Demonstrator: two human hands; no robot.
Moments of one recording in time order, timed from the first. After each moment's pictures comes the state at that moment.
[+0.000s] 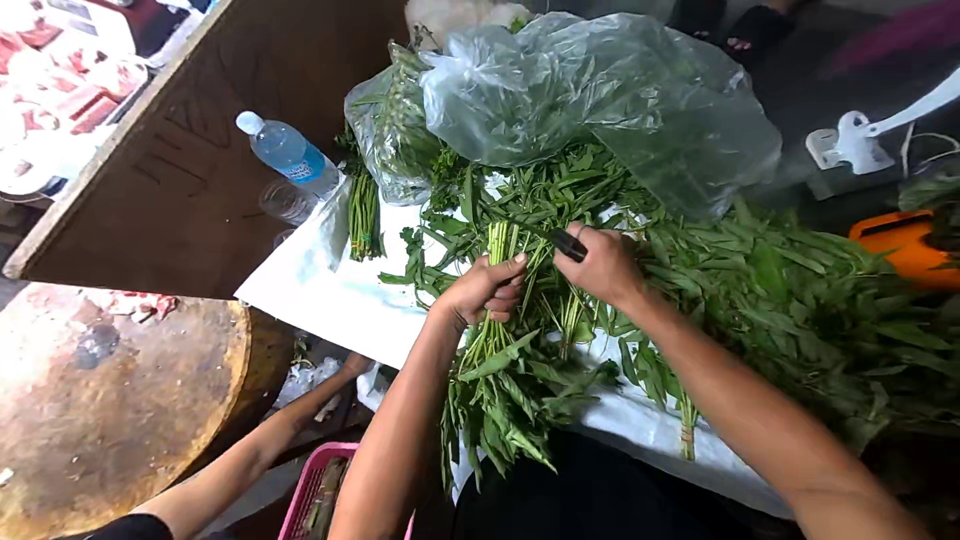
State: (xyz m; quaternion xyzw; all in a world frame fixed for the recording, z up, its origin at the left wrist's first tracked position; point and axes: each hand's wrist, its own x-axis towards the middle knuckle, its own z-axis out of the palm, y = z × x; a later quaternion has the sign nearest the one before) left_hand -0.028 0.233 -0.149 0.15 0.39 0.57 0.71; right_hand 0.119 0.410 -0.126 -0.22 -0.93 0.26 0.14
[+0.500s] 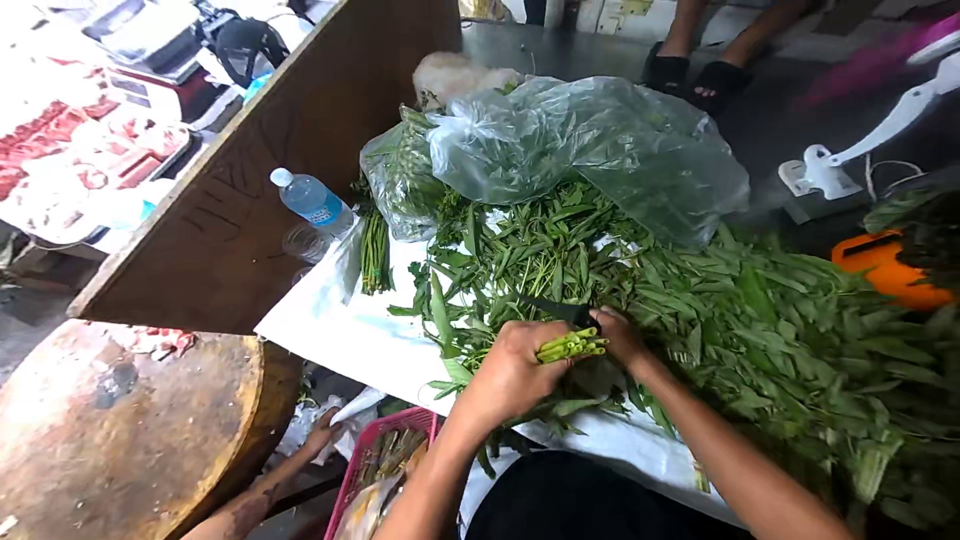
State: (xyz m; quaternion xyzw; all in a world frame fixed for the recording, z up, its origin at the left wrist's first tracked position) left_hand 0.051 0.213 -0.067 0.55 0.61 0.51 0.26; right_hand 0.198 0.423 -0.236 -0.35 -0.88 0.32 -0.10
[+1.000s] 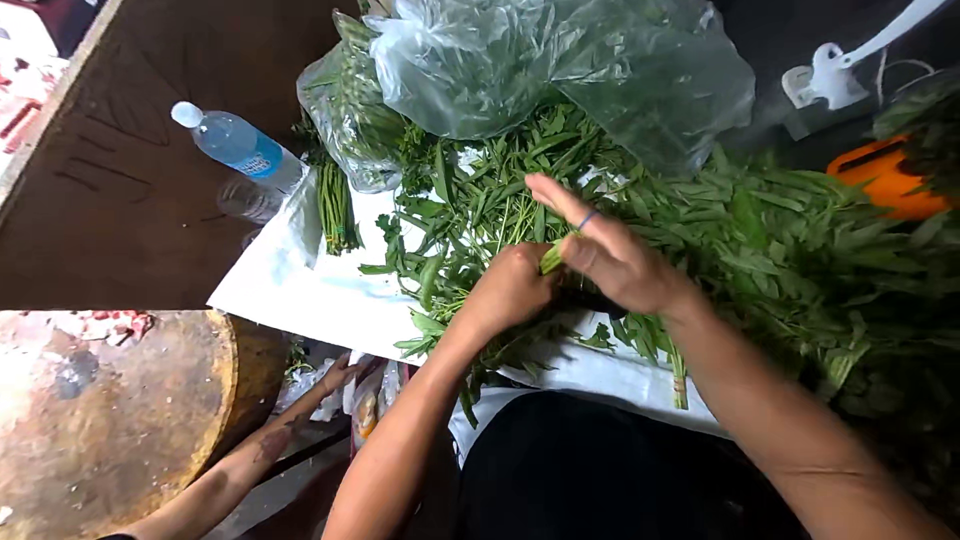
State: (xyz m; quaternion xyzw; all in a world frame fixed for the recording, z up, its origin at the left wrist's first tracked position) left_hand 0.047 0.250 -0.083 0.51 0.72 0.36 0.31; right_hand 0.170 0.386 -0.058 -0.03 -0.84 0.52 0.16
